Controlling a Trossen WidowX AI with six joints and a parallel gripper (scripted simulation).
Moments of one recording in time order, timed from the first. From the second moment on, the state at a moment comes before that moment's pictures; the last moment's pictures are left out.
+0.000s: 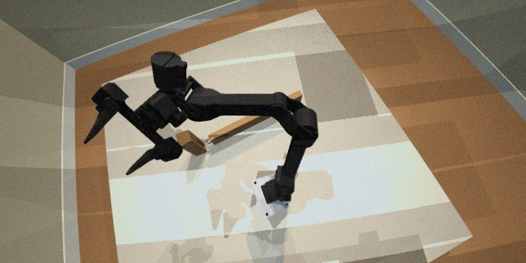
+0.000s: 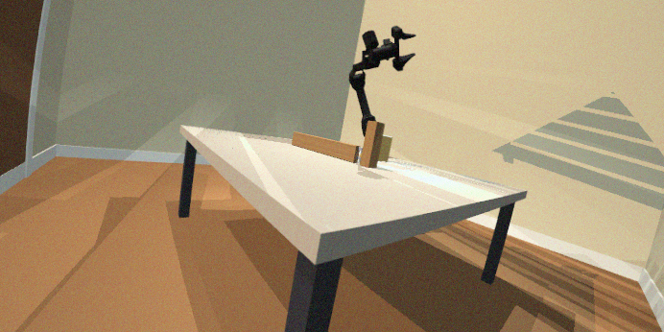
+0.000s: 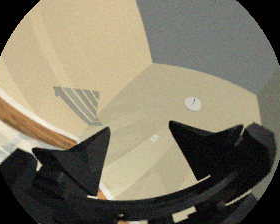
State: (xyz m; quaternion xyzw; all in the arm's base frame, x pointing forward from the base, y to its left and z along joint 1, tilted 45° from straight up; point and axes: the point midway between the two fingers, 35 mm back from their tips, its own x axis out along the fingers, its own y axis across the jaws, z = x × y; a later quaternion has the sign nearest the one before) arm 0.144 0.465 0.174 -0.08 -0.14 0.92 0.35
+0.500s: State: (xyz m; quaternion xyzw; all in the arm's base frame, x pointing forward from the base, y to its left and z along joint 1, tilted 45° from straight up) arm 0.199 0.412 0.084 -0.34 -0.11 0.78 0.52
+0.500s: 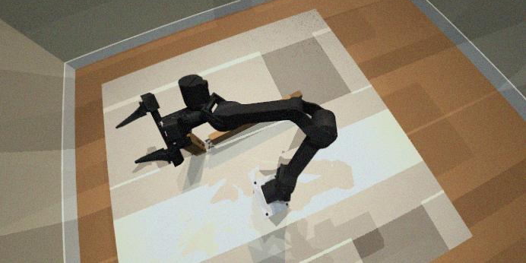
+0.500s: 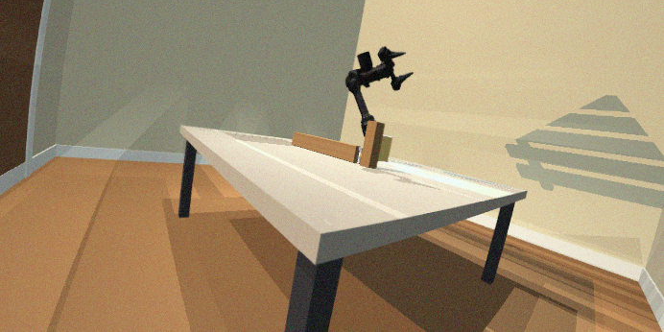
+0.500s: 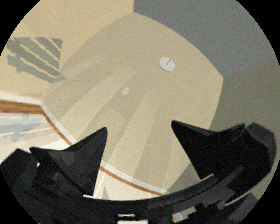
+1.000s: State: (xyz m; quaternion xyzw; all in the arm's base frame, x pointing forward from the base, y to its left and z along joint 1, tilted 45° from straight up) arm 0.223 0.221 -0.025 -0.71 0.04 0.57 0.40
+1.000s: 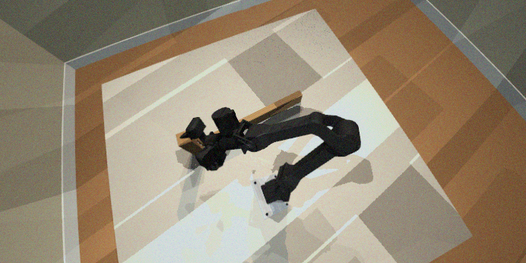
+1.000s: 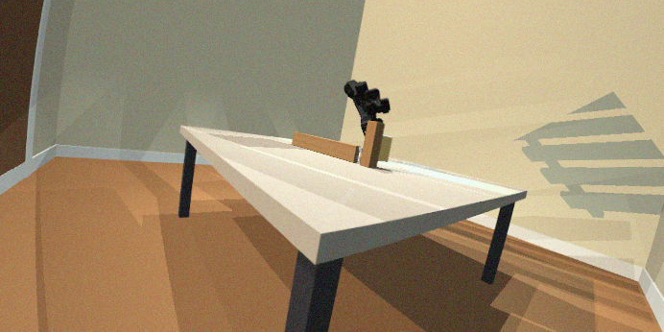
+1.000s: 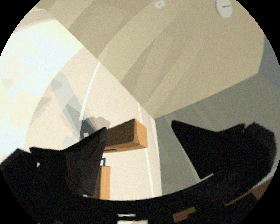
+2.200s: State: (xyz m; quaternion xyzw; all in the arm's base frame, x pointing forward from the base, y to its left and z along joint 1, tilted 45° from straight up) arm 0.216 0.126 -0.042 -0.71 0.24 0.49 0.44
